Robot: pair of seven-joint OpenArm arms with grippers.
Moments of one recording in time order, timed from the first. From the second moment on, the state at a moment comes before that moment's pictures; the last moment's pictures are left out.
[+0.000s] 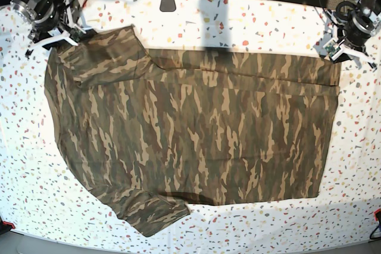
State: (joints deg) left arm 25.6 -29.3 -7.7 89.0 28.4 -31.2 3.8; right arm -35.6 46.7 -3.2 104.7 -12.7 16.6 -35.8
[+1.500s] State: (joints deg) left arm 32.0 -29.6 -8.6 92.0 25.4 -27.1 6.6; right arm -34.9 45.2 -2.6 96.0 -6.8 17.6 -26.0
